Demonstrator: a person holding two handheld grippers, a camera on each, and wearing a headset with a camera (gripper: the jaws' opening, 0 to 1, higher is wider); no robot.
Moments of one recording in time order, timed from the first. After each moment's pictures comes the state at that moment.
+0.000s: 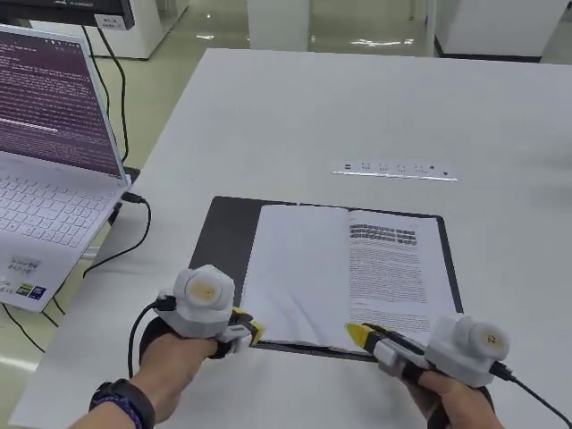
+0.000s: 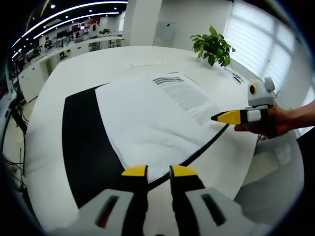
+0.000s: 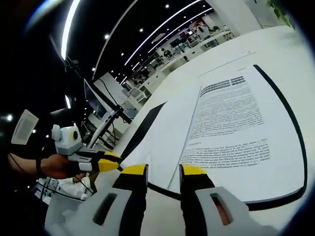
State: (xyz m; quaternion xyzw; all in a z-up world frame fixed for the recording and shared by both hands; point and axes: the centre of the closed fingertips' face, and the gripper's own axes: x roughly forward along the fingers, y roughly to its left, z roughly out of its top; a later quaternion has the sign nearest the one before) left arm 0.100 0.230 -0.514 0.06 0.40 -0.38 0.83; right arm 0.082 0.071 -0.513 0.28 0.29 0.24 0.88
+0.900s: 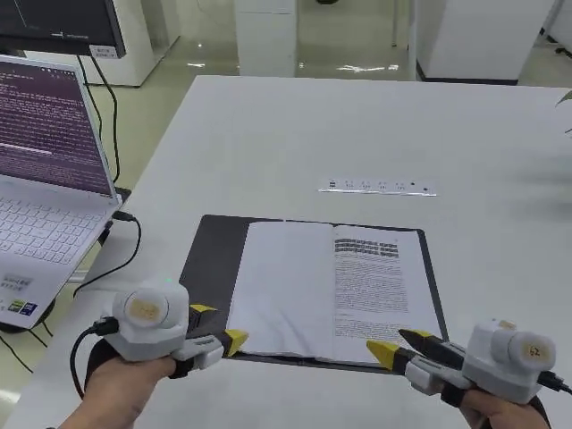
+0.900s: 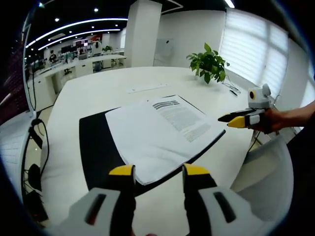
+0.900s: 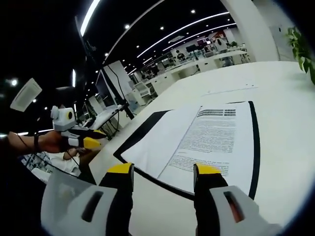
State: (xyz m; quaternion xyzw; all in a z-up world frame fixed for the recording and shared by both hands) left arm 0.082 0.246 -0.441 0.05 0.32 -0.37 0.87; right arm 0.045 0.023 -0.464 0.16 0.27 0.27 0.91
